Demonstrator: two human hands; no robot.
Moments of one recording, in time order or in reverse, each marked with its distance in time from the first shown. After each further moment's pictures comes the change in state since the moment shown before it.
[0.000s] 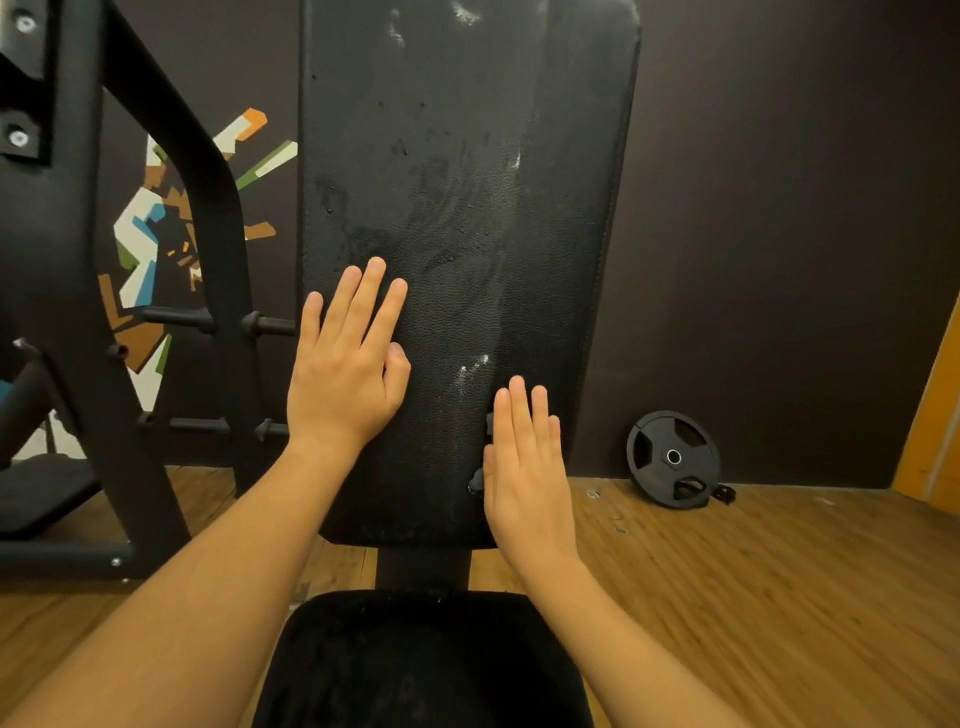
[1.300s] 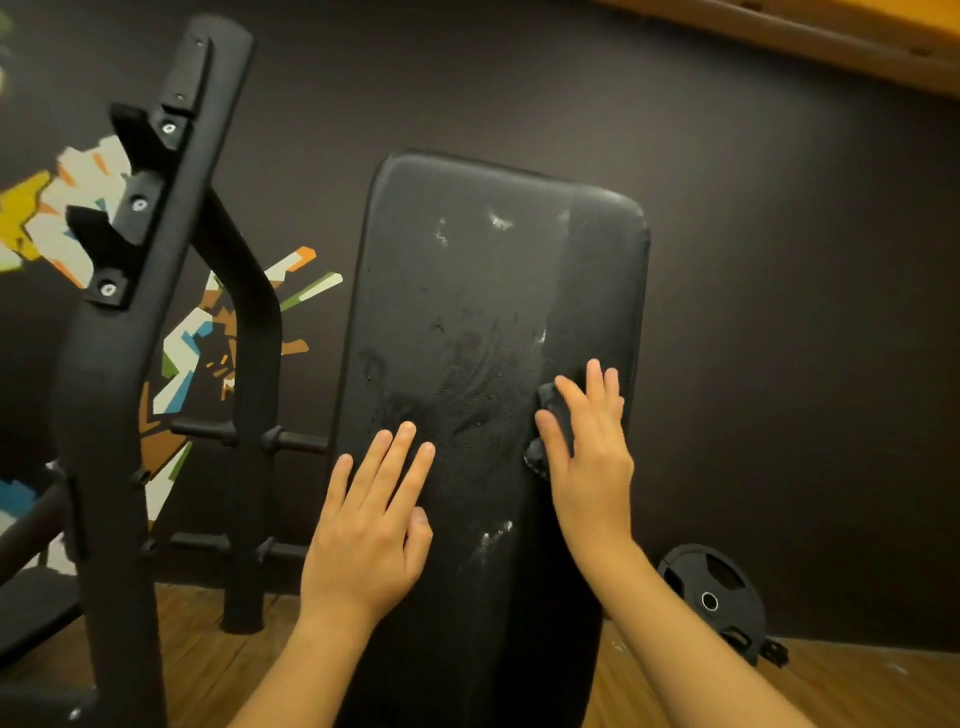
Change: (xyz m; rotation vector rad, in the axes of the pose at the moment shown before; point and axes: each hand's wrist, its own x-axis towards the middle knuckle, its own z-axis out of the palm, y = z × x) left_hand -0.002 -0.003 0.004 -0.022 -0.041 0.006; right_hand 0.176 0.021 -0.052 0.402 0.282 0.071
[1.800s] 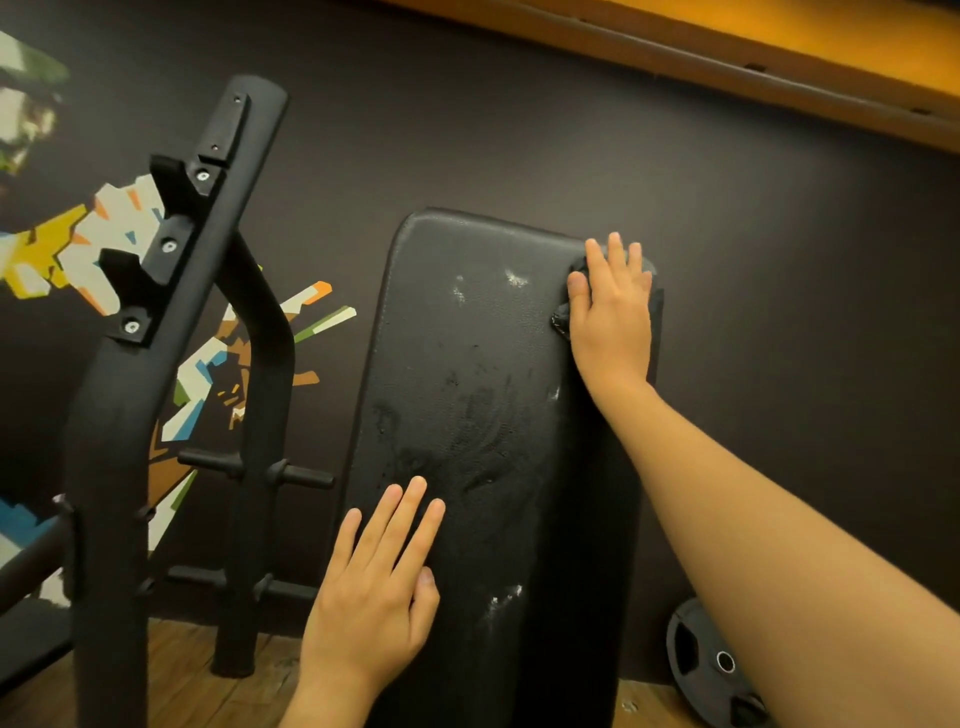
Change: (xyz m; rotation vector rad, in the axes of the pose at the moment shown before) left_hand 0.001 -0.001 -0.003 -0.034 -0.064 -0.017; right_hand 0.202 -0.021 0.009 -0.201 0.040 -0.057
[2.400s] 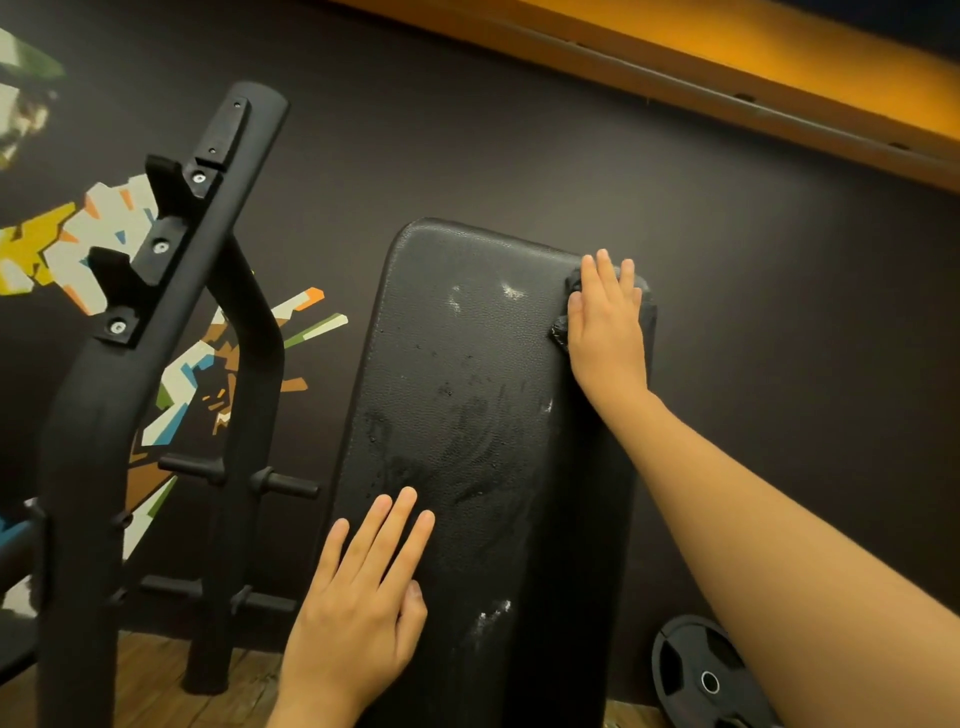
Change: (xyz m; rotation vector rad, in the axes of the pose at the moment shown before) left_hand 0.000 0.001 -0.001 -0.021 0.040 0.016; right_hand 0.003 0.003 -0.010 -0.128 -0.145 -0.035
